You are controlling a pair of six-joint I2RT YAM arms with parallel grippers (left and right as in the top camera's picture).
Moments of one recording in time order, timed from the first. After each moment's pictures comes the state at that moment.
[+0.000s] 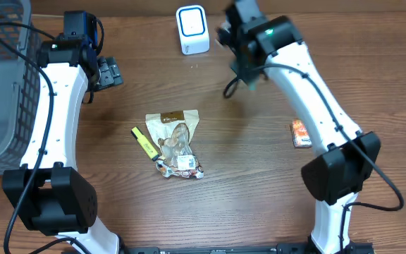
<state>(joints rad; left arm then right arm) 0.03 1.83 1.73 -1.13 -0.26 -0.36 0.39 2.09 2.15 -1.38 0.17 -0.33</state>
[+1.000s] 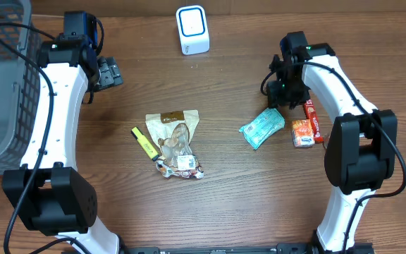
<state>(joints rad) 0.03 1.83 1.73 -1.13 -0.26 -0.36 0.14 2.10 1.68 -1.06 -0.09 0.06</state>
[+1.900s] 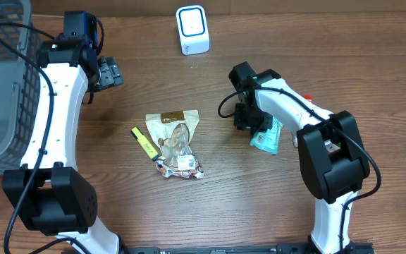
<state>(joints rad) 0.03 1.83 1.73 -1.13 -0.26 -0.36 0.41 2.10 1.50 -1.00 0.06 0.56</state>
